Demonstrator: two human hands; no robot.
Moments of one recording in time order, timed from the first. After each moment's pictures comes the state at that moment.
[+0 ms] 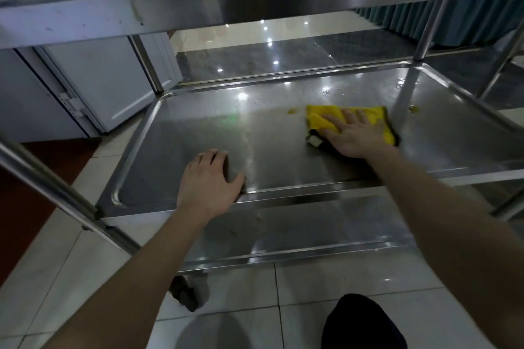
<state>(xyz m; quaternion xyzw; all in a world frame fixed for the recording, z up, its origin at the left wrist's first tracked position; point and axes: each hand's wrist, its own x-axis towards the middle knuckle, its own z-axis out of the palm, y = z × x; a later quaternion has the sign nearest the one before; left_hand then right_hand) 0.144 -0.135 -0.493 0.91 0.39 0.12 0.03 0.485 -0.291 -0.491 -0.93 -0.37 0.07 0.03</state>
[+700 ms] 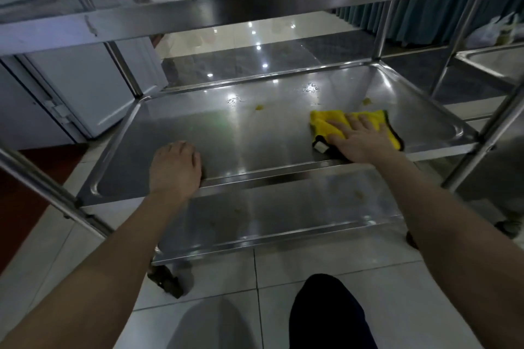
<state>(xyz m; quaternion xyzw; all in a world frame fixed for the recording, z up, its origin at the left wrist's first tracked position) 0.143 -0.157 -0.475 0.91 0.38 0.14 -0.04 0.493 -0.413 -0.487 -0.93 -0.35 0.08 0.05</state>
